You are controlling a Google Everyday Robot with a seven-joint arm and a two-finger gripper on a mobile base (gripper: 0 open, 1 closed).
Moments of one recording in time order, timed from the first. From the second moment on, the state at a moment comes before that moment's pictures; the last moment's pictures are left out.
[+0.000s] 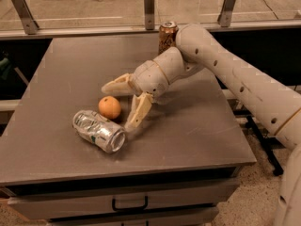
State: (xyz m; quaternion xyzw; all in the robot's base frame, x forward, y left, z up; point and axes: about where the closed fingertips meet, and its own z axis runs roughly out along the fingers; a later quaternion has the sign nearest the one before) arm 0.513 0.087 0.841 -0.72 0.43 0.45 0.30
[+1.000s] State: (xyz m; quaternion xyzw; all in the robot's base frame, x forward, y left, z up) arm 0.555 -0.010 0.870 -0.70 0.54 0.34 0.34
